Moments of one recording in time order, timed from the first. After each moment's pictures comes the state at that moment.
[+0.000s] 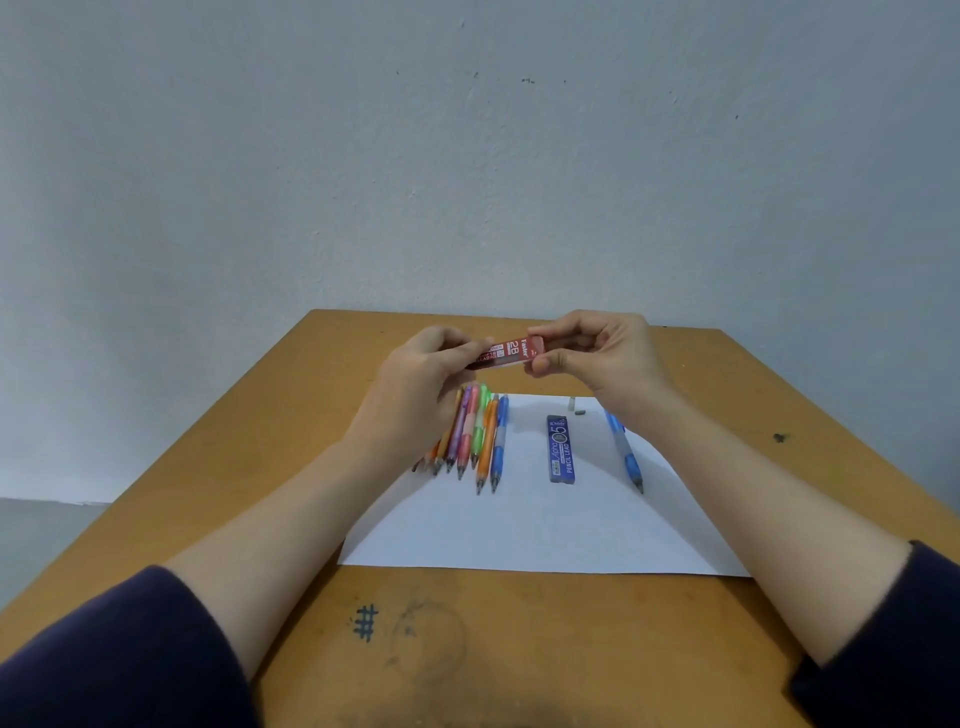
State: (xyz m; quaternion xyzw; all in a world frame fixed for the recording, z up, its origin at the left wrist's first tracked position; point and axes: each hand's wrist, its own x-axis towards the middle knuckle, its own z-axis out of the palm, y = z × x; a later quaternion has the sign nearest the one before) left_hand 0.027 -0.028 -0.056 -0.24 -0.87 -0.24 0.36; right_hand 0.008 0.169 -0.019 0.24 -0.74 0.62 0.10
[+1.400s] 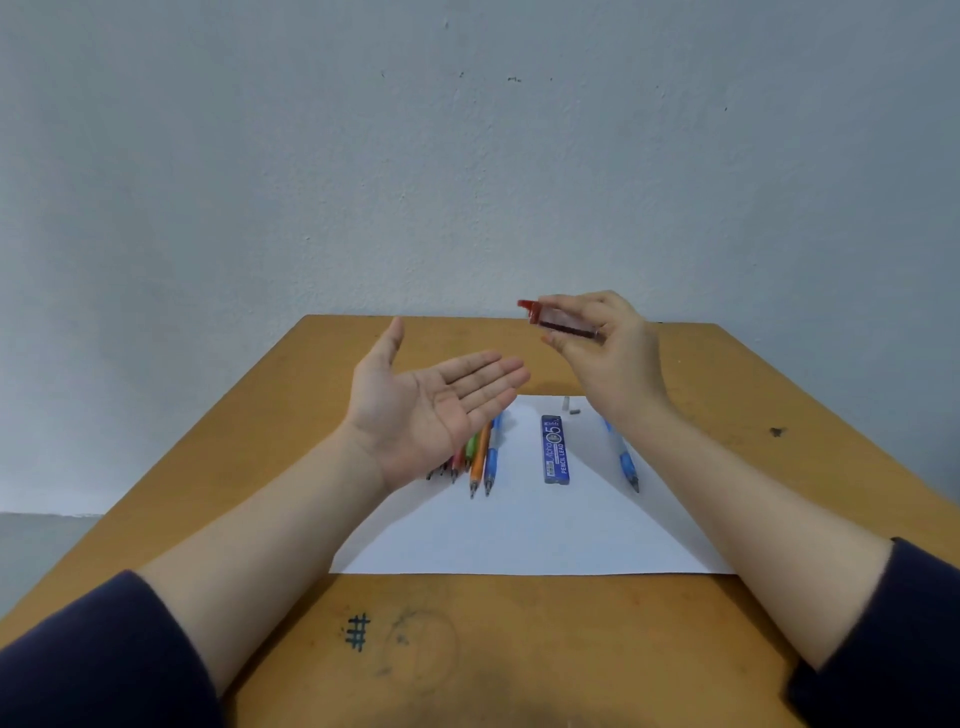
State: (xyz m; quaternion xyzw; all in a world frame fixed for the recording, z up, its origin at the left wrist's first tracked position) left_hand 0.051 -0.014 -0.032 -0.04 -0.30 -0.93 -0.21; right_hand -0.011 0.174 -0.038 0.20 -0.78 0.49 0.33
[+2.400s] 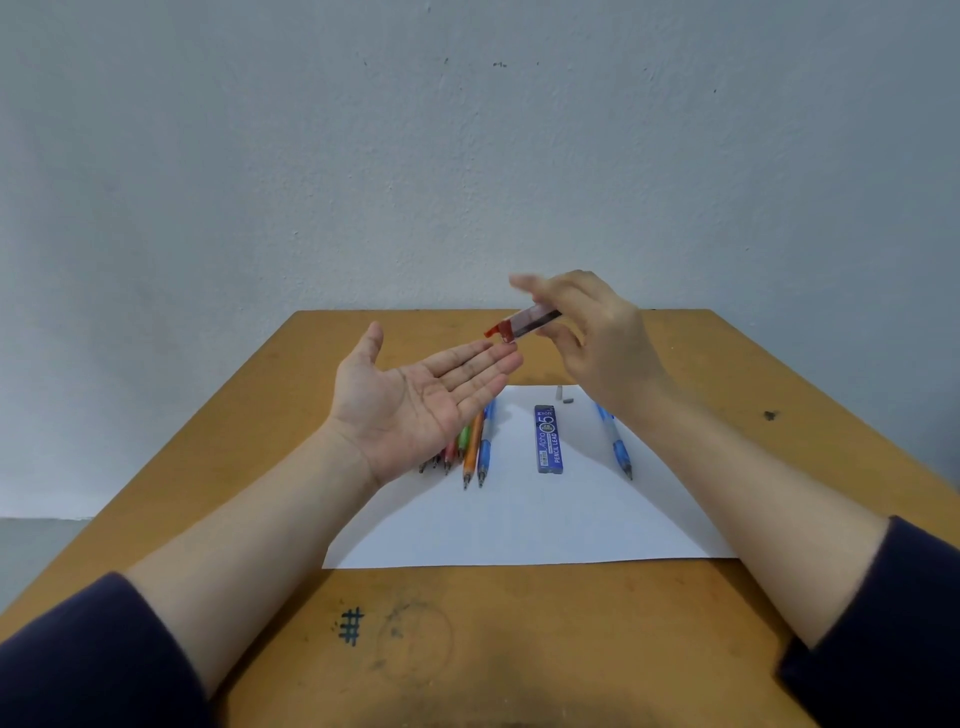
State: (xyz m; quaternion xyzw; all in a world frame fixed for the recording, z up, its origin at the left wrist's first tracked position) left_hand 0.049 -0.012 -0.036 -0.04 -0.30 -0.93 -0.21; right_hand -0.019 0.186 -0.032 0.39 -0.77 0.24 0.45
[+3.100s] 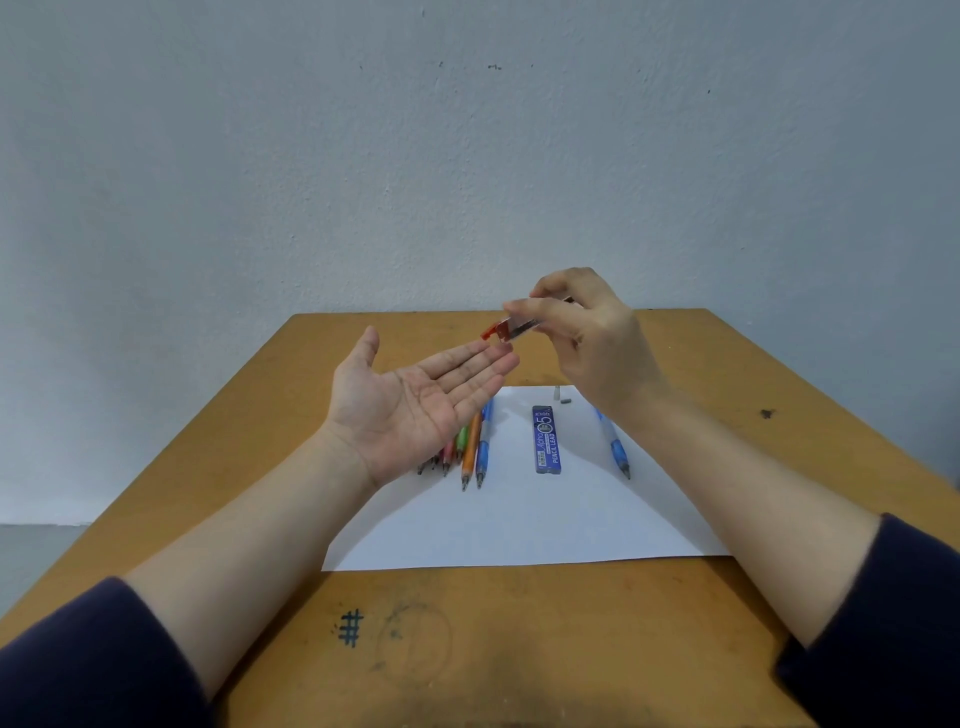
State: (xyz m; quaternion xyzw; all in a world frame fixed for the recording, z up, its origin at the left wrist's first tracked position) left_hand 0.047 -0.014 -0.038 -0.04 -0.31 -0.93 -0.21; right_hand -0.021 0.184 -0.034 0.40 -0.73 0.19 0.52
